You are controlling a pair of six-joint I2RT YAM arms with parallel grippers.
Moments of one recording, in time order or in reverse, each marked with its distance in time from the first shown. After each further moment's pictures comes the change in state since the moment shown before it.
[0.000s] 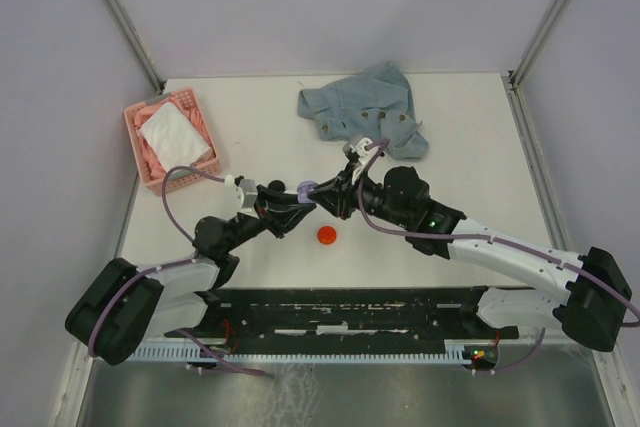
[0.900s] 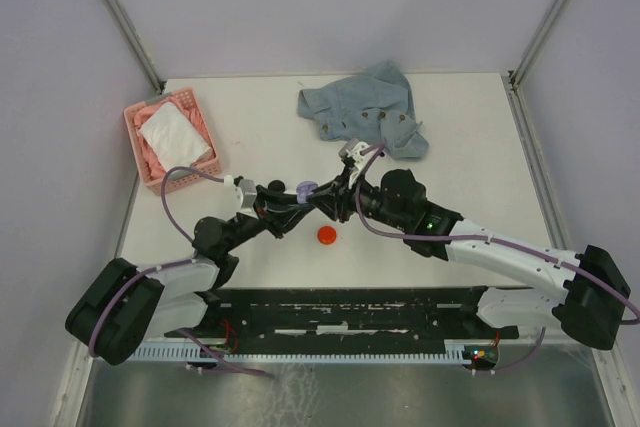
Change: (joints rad) left arm 0.001 0.000 -0.006 0.008 0.017 -0.006; right arm 0.007 0.008 -0.017 0.021 0.016 -0.033
